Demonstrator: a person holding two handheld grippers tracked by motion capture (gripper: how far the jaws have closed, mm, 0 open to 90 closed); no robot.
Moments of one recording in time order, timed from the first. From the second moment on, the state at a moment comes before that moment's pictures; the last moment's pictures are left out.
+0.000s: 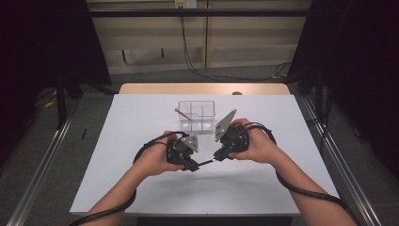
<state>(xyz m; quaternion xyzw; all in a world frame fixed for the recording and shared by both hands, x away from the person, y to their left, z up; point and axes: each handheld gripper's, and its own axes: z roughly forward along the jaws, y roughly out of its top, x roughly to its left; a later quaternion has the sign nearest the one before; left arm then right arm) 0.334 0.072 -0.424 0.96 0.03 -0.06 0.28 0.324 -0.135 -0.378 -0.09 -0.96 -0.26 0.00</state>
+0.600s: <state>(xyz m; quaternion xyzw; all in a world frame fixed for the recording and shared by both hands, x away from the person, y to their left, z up) 0.336 0.079 -0.422 0.95 0.05 -0.05 0.29 0.325 -0.158 -0.387 -0.14 -0.93 -0.34 0.00</state>
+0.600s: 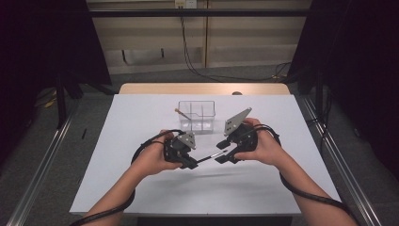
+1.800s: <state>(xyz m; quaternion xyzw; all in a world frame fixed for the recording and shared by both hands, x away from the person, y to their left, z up) 0.336 0.092 -0.426 0.92 0.09 -0.06 0.38 0.317 -0.195 -0.412 -0.26 -0.82 -0.50 -0.02</state>
